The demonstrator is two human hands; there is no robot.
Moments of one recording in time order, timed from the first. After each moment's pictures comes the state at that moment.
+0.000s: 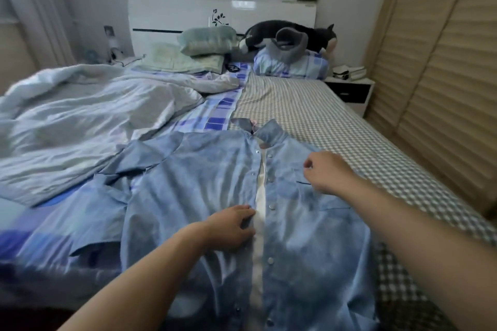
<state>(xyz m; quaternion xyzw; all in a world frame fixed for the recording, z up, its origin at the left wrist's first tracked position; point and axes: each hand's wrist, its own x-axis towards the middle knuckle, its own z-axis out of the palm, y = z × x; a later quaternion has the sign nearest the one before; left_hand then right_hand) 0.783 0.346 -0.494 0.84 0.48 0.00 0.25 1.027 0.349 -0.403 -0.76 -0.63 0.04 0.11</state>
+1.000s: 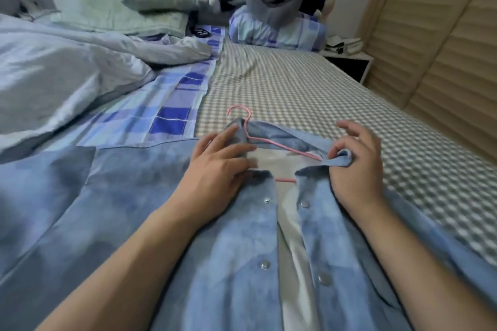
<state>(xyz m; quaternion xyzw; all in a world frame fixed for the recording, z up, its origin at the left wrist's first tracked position) 0.829 0.675 -0.561 0.89 0.32 0.32 -0.03 1.090 0.604 -0.539 -0.60 -0.60 -0.14 0.52</state>
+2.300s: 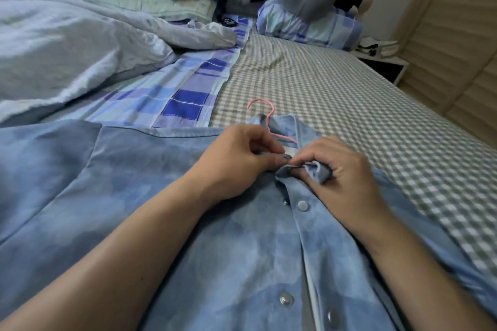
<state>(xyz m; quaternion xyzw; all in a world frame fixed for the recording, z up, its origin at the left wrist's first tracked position) 0.846 0.668 -0.531 0.71 0.40 0.38 0.44 1.044 0.621 -0.541 -0.45 -0.78 0.00 0.43</state>
